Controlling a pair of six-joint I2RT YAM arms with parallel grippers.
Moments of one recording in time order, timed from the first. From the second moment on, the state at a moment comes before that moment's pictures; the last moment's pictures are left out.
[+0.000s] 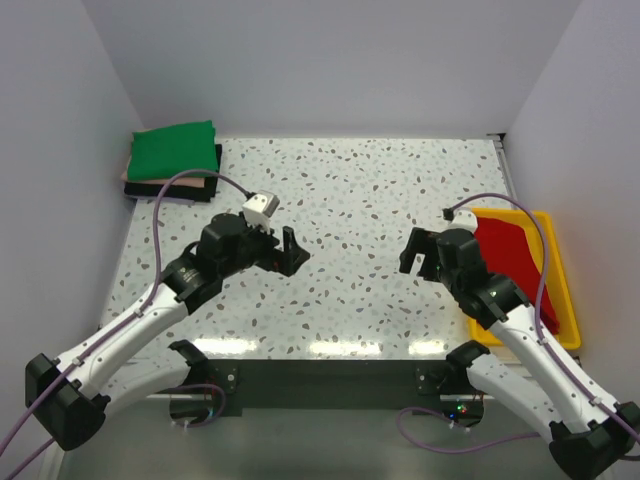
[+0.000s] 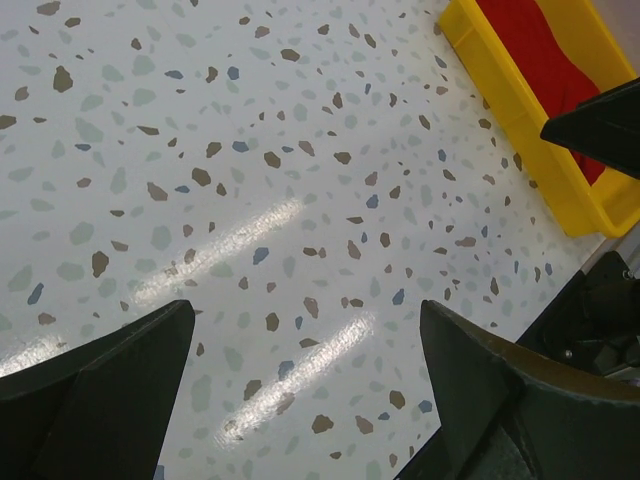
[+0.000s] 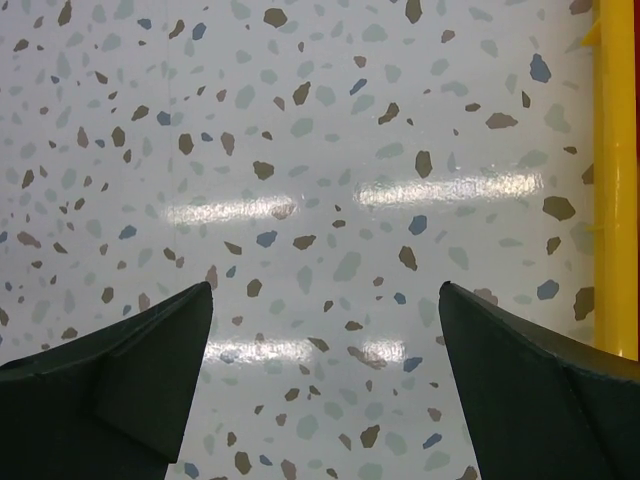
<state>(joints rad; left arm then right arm) -0.65 0.95 0.78 -0.26 0.11 -0.36 0.50 0.76 0.74 -0.64 0.31 0.54</state>
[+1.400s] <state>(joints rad) -0.65 0.86 0.76 -0.28 0.14 -0.31 -0.31 1.53 0.88 -0.39 0.24 0.63</state>
